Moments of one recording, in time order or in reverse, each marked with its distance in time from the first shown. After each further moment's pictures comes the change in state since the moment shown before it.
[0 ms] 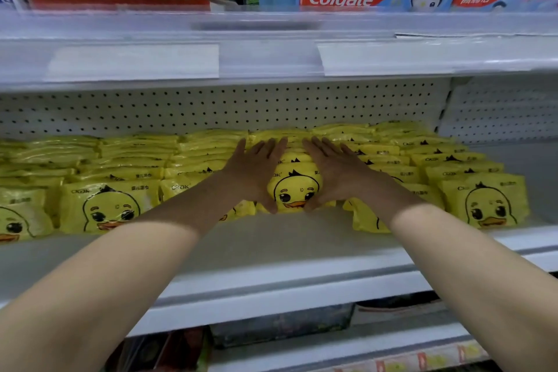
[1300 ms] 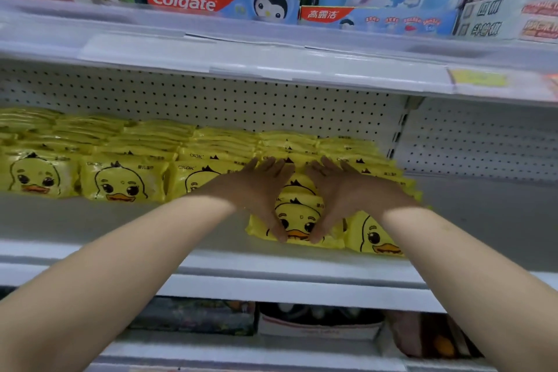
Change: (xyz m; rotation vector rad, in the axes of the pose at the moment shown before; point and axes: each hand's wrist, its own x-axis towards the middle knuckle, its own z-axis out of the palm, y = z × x) left_hand 0.050 0.175 -0.040 -0.171 -0.175 0.005; right_hand -0.076 0.156 -0.035 -0.142 -0.348 -0.153
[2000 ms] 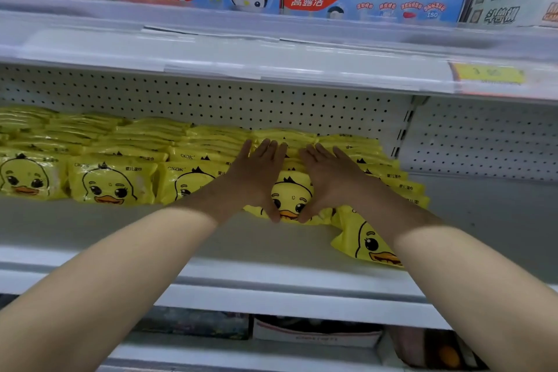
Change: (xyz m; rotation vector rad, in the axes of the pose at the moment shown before) left_hand 0.032 0.003 -0.003 0.173 0.146 -0.217; right_hand 0.044 0.013 0.002 -0.048 0.262 0.000
